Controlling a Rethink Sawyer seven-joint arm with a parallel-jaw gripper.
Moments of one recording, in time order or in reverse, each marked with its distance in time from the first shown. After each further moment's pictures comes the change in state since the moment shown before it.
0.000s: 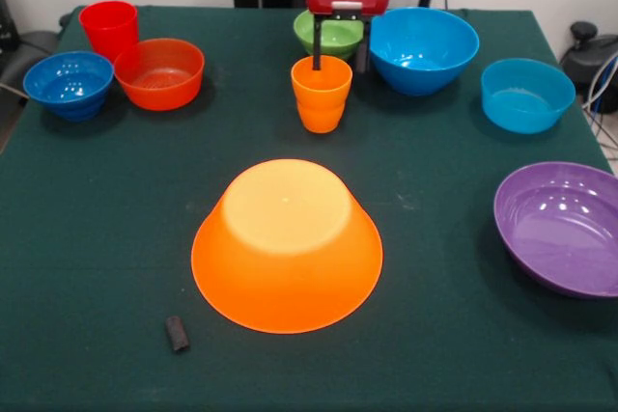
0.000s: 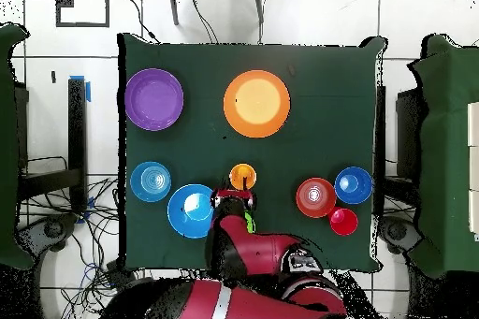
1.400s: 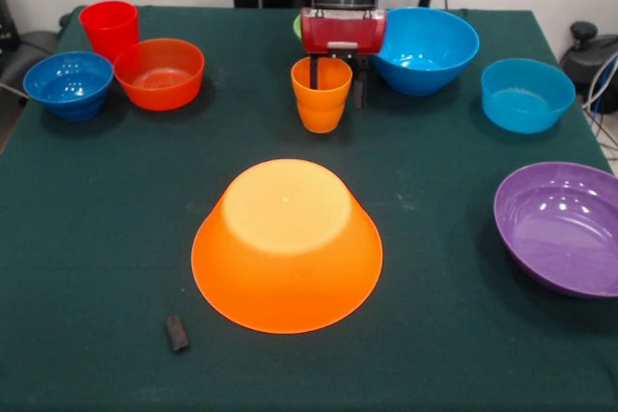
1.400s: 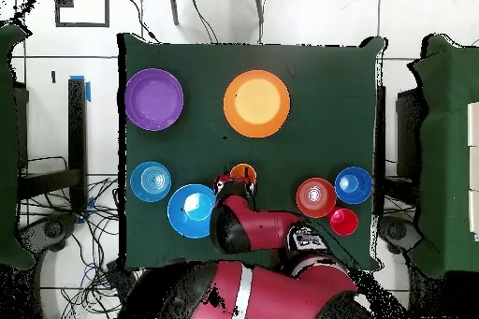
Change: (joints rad) arm -0.039 0.058 0.062 -0.121 0.000 0.168 0.000
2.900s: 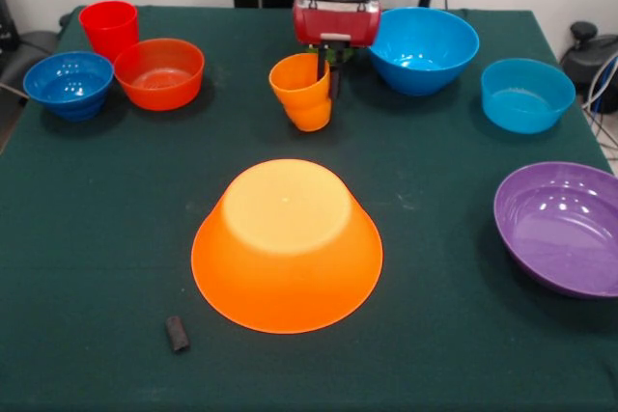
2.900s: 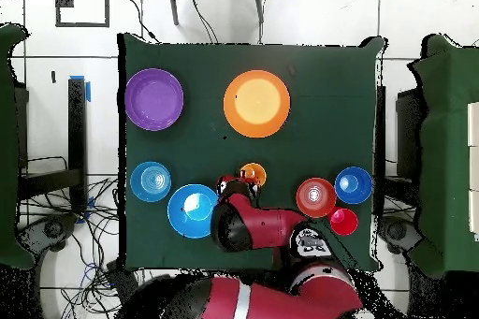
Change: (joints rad) arm -0.003 -0.072 -0.002 0.004 0.002 0.139 0.000
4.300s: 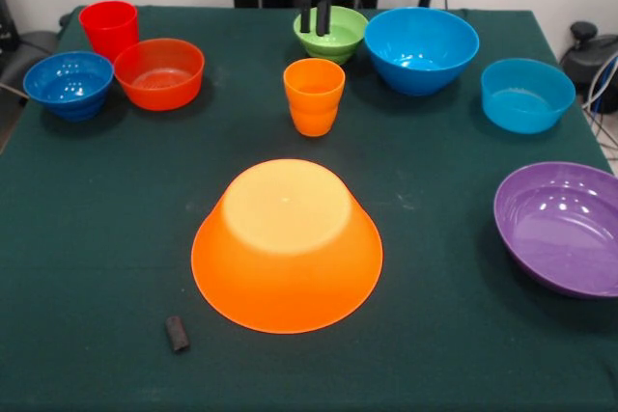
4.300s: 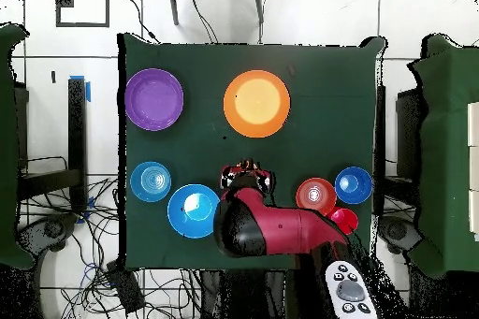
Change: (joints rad) arm -0.123 -0.317 0.132 0.095 -0.002 0.204 0.000
